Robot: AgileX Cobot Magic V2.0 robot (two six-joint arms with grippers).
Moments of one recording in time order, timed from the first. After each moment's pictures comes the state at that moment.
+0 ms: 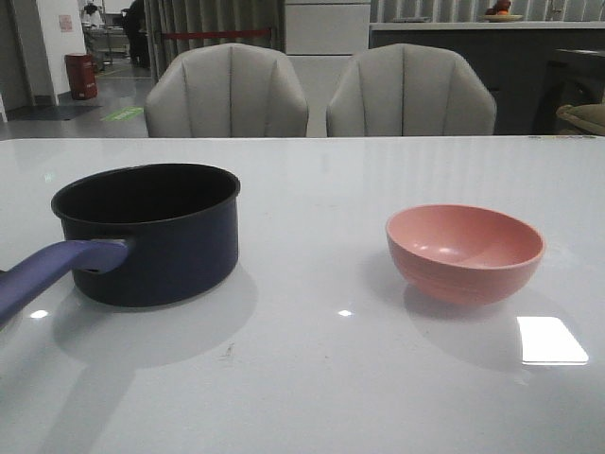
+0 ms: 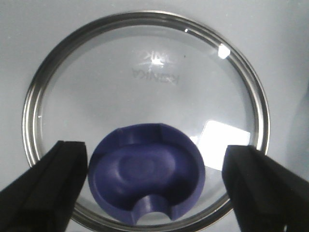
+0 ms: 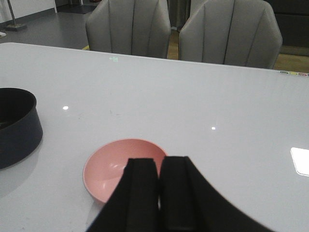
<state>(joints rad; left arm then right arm) 0.02 1.75 -1.17 -0.01 0.93 -0.25 0.23 0.45 -0.30 0.24 0.08 -0.18</state>
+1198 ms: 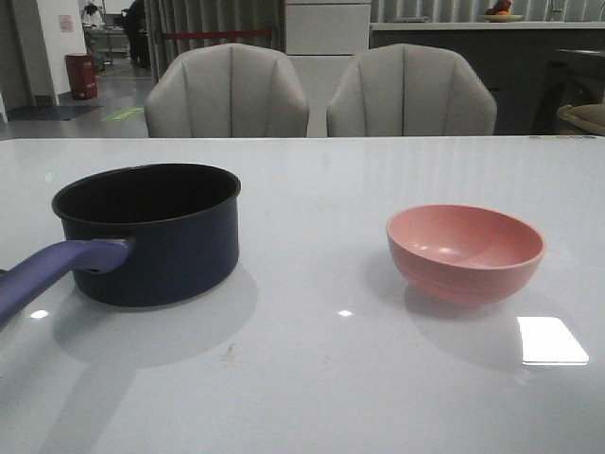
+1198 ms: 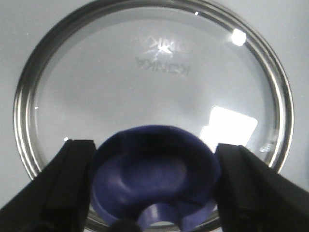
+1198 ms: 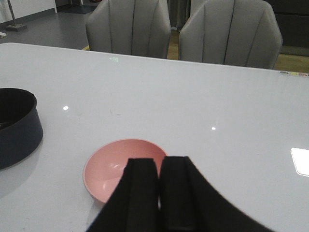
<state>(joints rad) 0.02 1.81 -1.18 0.00 0.95 -0.24 0.23 0.45 -0.30 0.24 0.08 -0.18</state>
